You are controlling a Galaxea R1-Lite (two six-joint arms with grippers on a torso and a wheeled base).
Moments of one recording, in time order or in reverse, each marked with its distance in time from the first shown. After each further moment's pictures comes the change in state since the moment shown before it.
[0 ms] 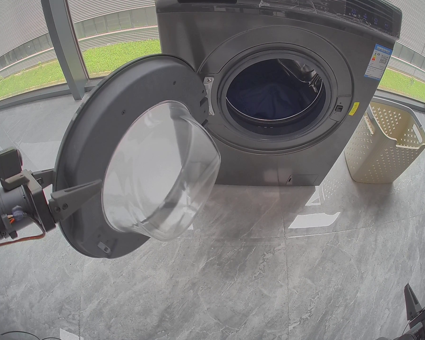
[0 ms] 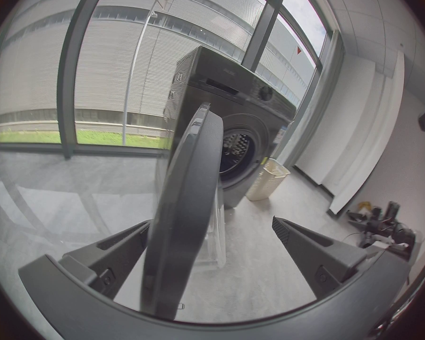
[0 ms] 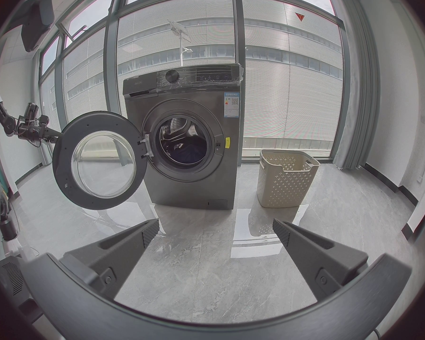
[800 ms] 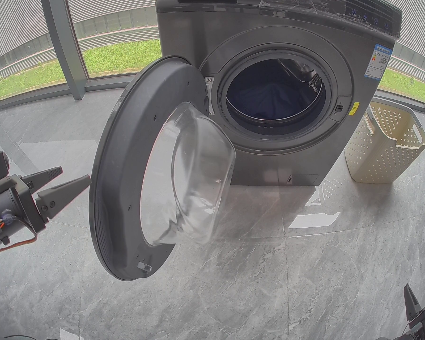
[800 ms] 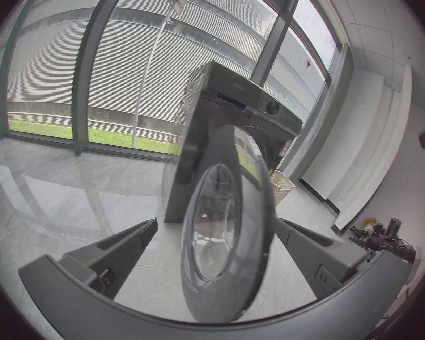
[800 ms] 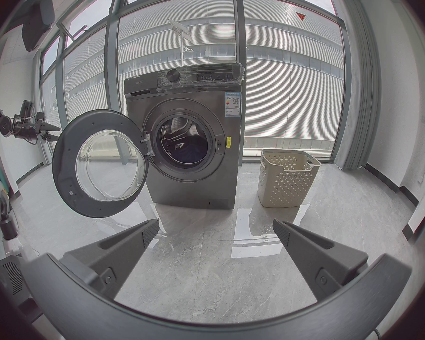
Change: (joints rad) left arm -0.033 -0.080 0.045 -0.028 0.073 -0.100; right arm 0.002 0.000 0.000 0.002 0.005 -0.001
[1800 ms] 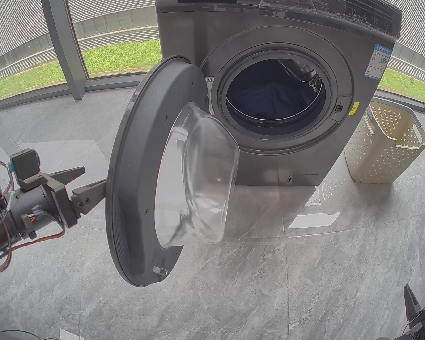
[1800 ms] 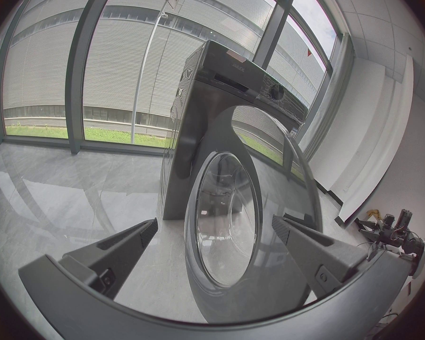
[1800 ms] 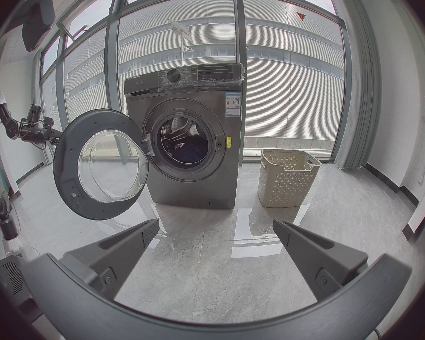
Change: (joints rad) left arm -0.094 0.160 -0.008 -0.104 0.099 0.034; right arm 0.000 0.000 0.000 0.000 0.001 0.000
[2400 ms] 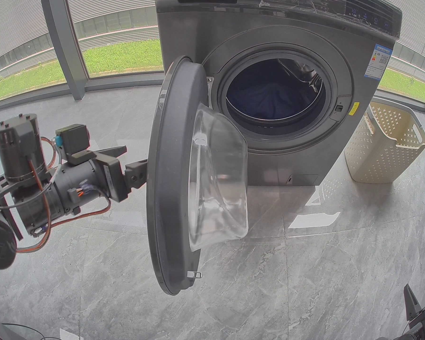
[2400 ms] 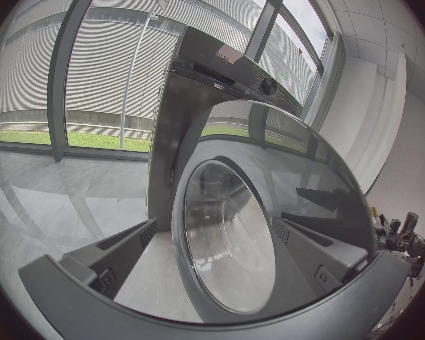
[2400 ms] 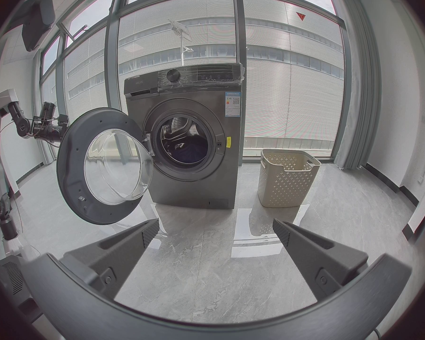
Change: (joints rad) left arm -0.158 0.231 -0.166 -0.098 0.099 0.005; right arm -0.001 0.000 0.000 0.000 0.000 0.000
